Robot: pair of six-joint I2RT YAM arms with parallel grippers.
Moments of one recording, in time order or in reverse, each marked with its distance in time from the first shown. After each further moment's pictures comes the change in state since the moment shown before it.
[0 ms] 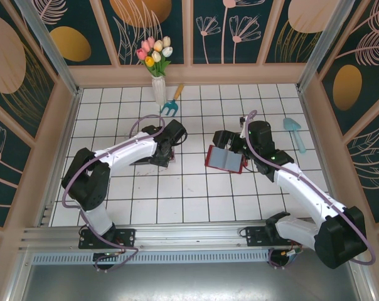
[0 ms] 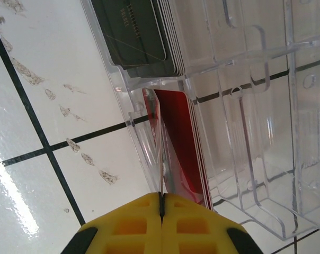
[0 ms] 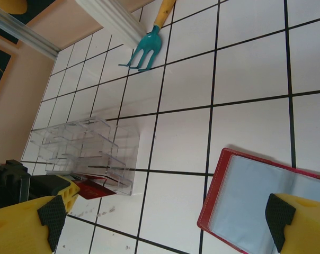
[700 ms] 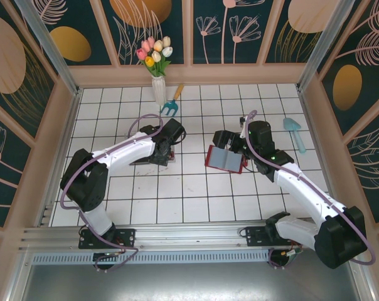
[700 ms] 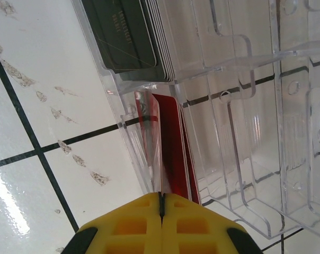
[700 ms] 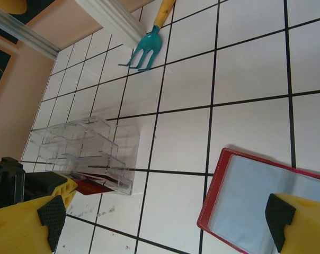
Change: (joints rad) left arm 0.014 -0.013 -0.011 0.027 -0.002 0.000; right arm 0.000 0.000 -0.001 0.000 0.000 0.000
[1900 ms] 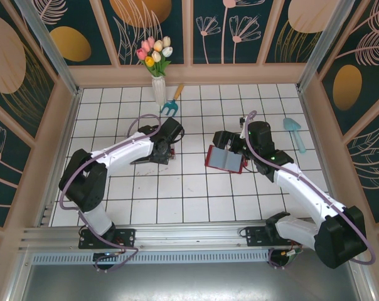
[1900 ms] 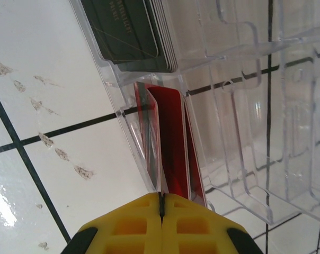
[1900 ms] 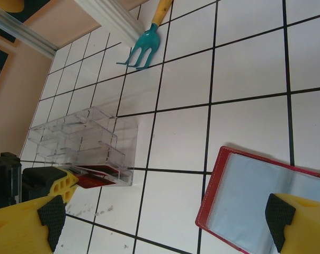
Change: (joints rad) left arm 0.015 -0.003 -0.018 0.057 0.030 -0.003; right arm 0.002 0.002 -0.005 0.001 0.002 -0.001
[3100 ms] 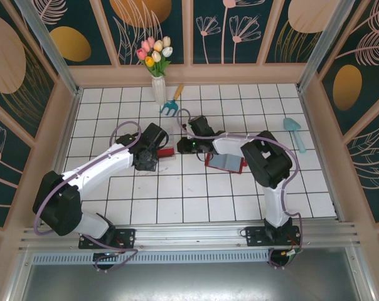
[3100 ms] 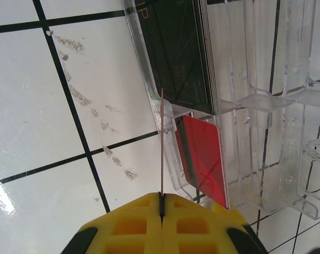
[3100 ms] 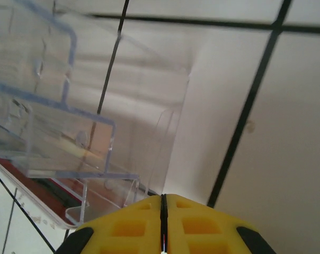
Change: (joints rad) left arm 0.037 -0.278 -0.184 -0.032 0.034 0.000; right arm 0.243 0.935 0.485 0.143 -0.163 -0.069
